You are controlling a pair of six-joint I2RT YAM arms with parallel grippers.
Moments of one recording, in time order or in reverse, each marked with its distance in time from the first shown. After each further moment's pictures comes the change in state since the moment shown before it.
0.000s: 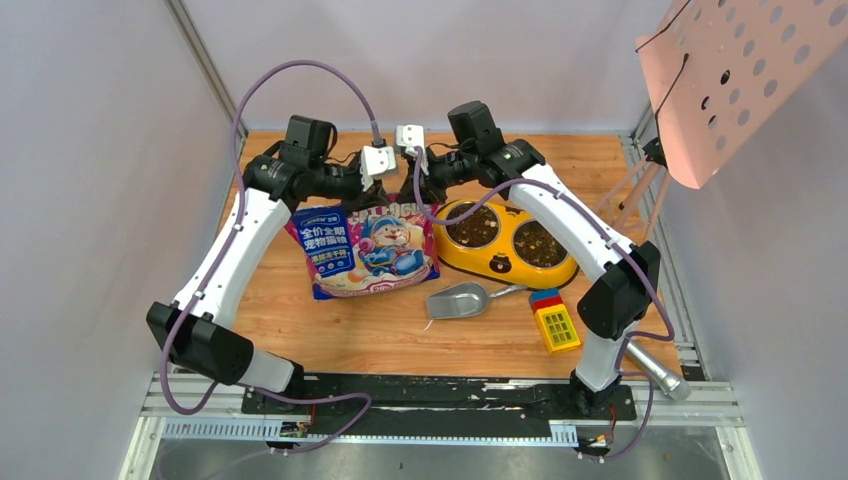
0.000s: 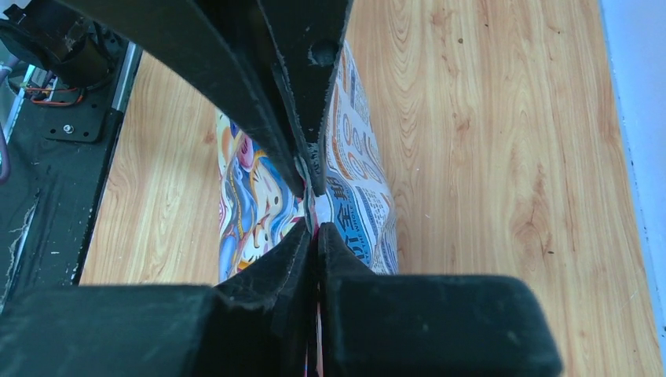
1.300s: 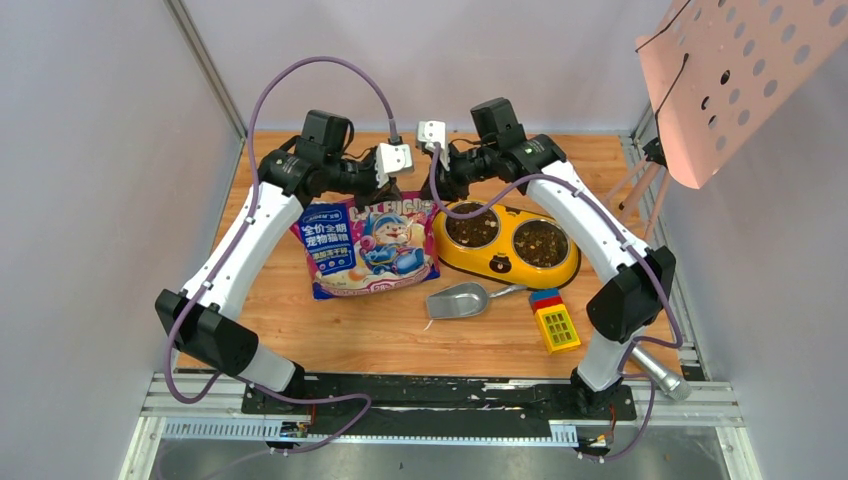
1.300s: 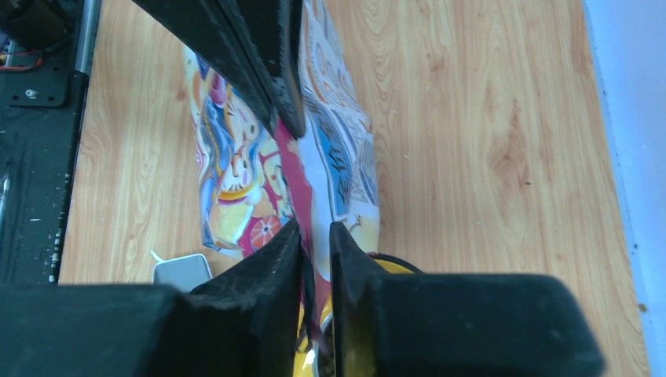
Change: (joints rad) left arm -0.086 0.064 0.061 0.039 -0.071 -0.007; right arm -0.085 -0.047 -0.030 -0.097 0.037 -0.053
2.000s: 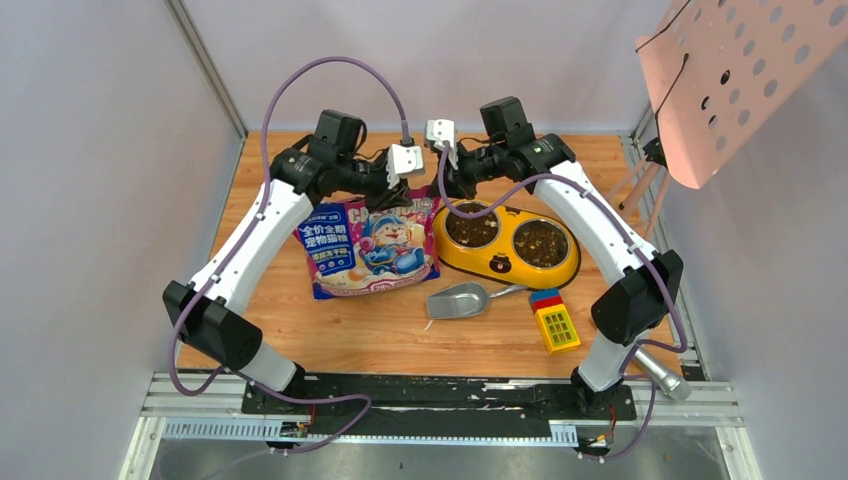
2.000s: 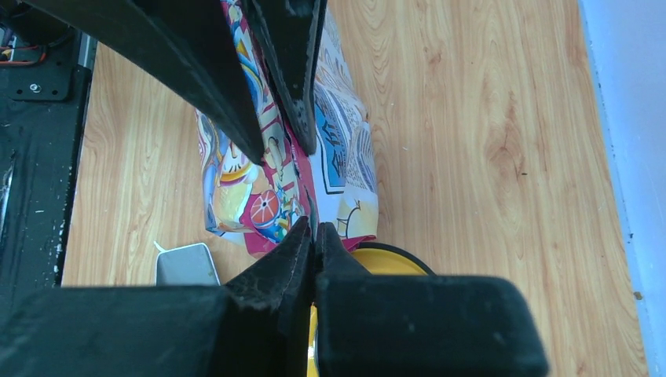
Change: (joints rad) left arm -0.037 0.023 0.008 0.016 0.006 -0.020; right arm -0.028 -0.029 -0.016 -0.020 -0.014 -0.032
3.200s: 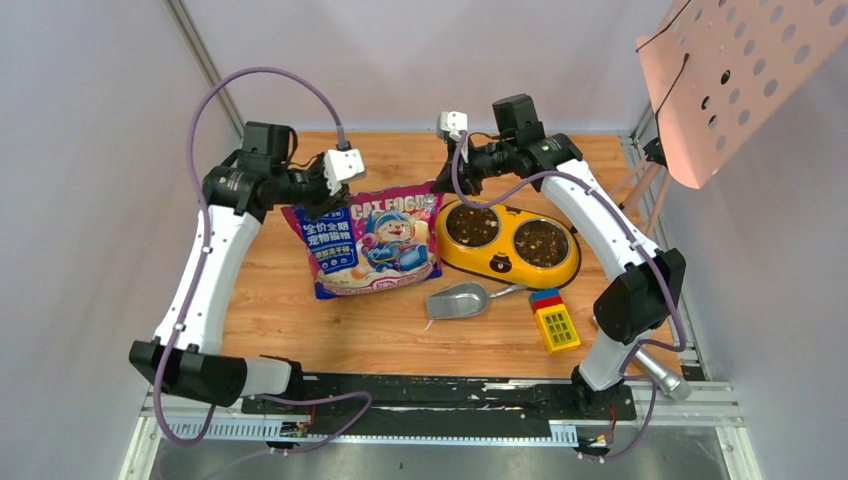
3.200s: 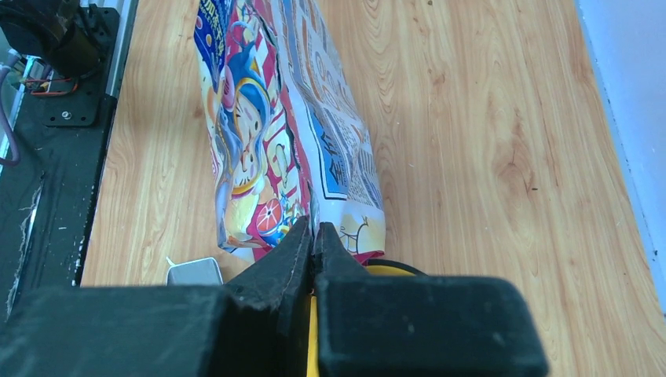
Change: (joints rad) left arm 0.245 -0.164 -0.069 -0.161 -0.018 0.116; right arm -0.065 -0.004 -0.042 0.074 -0.125 0.056
